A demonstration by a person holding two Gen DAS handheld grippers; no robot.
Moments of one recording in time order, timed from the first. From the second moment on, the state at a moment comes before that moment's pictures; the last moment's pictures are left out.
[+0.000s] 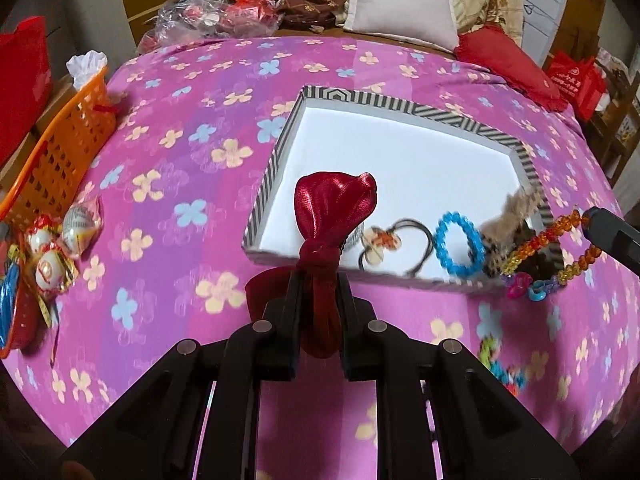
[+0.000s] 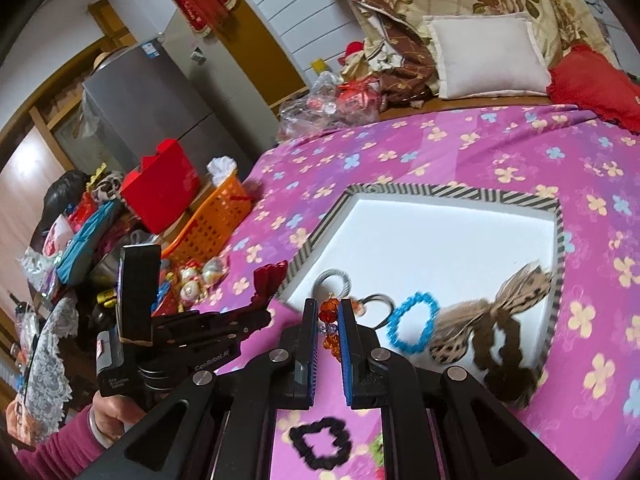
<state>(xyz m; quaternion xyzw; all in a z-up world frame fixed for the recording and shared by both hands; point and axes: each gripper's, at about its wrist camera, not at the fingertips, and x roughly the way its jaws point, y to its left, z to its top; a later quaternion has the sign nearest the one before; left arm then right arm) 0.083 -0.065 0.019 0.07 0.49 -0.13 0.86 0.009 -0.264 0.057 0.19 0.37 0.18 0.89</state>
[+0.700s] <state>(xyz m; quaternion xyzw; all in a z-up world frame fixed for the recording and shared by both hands) 0.142 -0.096 -0.019 0.06 0.52 -0.10 0.85 0.060 -0.270 -0.001 0.20 0.41 0.14 0.88</state>
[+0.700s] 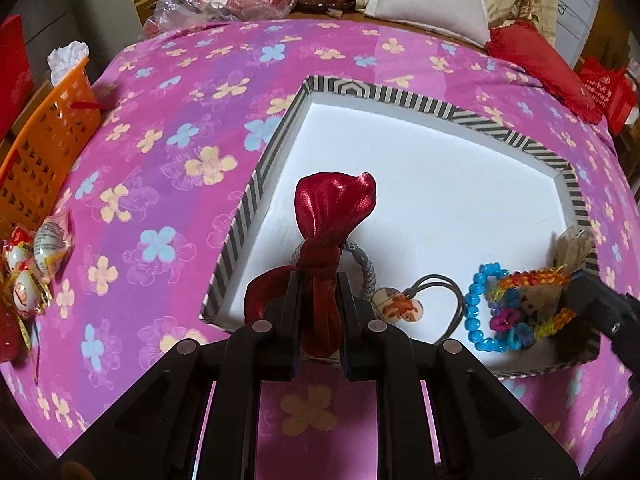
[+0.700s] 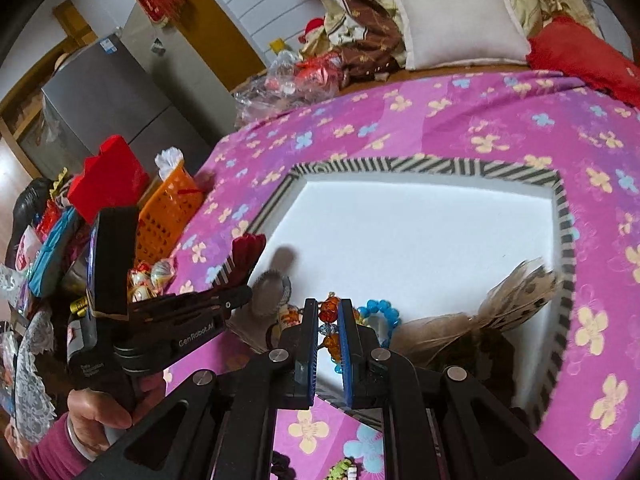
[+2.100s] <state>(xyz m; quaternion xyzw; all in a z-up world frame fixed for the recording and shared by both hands) 0.038 -0.068 0.025 0.08 0.44 -0.09 0.89 -0.061 -0.267 -0.001 0.17 0.40 0.09 0.89</state>
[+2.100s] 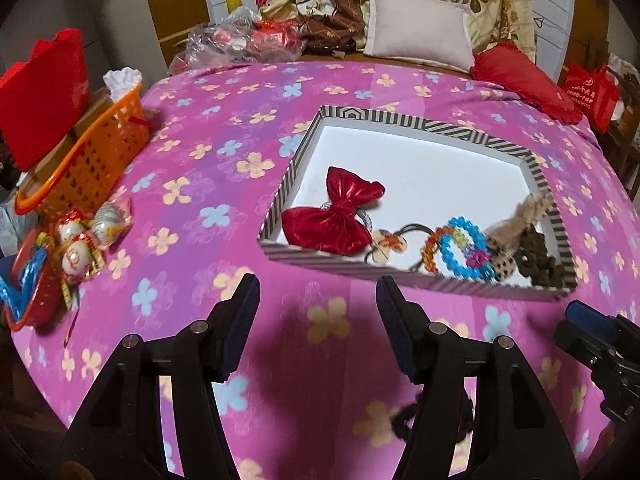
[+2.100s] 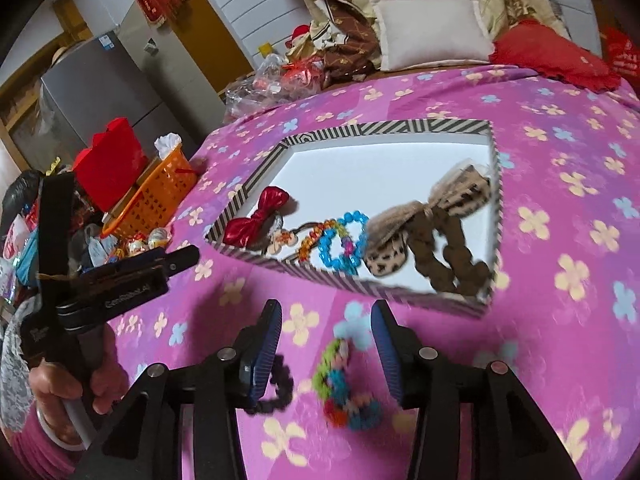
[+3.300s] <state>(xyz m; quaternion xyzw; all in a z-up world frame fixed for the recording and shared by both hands) -0.081 -0.044 0.000 0.02 0.47 -0.11 0.88 -0.157 -0.250 -0.005 0.08 0.39 -0.01 0.92</state>
